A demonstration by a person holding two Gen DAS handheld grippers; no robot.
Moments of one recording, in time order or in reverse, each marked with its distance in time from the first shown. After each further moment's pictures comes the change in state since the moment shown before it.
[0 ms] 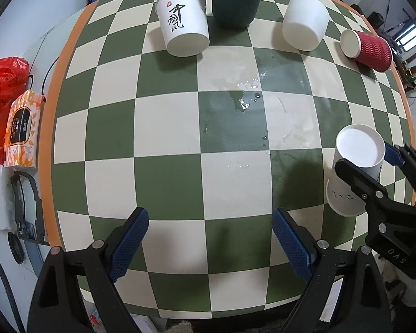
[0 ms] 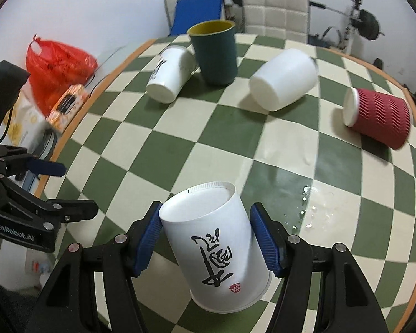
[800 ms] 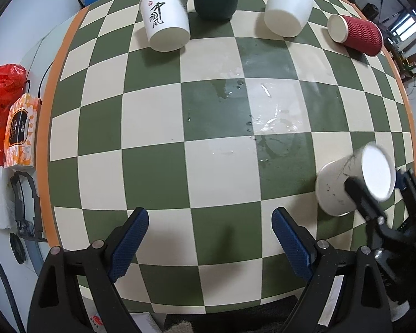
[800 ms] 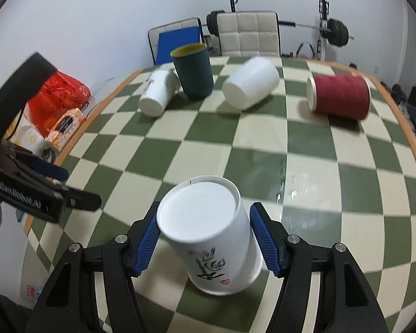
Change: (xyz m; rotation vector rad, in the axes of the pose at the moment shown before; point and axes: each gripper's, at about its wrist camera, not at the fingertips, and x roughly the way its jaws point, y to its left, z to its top) left arm 0.003 -0.023 -0.017 0.038 0.000 0.009; right arm -0.027 -0.005 -0.062 0.086 -0.163 -0.040
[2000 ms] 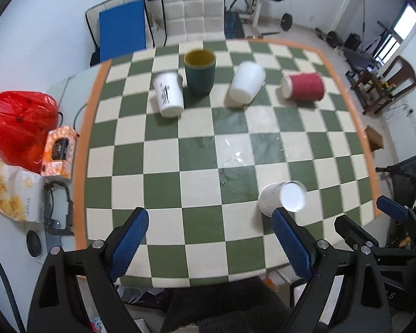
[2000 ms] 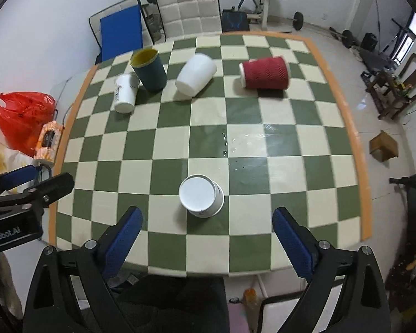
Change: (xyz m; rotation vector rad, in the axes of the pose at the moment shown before) left arm -0.171 -0.022 -0.042 -0.006 -0.248 -0.026; right arm -0.153 0.019 0.056 0.221 0.264 -0.231
